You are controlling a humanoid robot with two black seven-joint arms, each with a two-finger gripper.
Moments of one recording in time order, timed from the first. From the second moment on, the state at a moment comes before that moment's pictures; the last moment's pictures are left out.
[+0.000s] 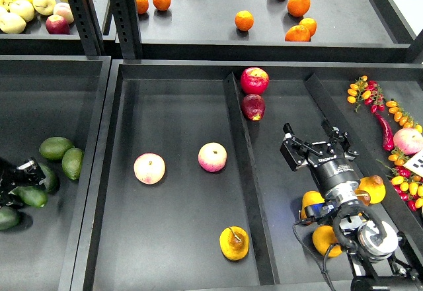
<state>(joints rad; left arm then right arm) -0.83 0.70 0.04 -0.86 0.44 -0.49 0.49 0.04 0.01 1.44 1.26 0.32 0.17 -0.20</state>
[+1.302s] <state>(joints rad) -0.84 0.59 0.02 -0.77 0.48 -0.49 0.49 0.04 0.01 1.43 1.26 0.32 0.17 -0.20</state>
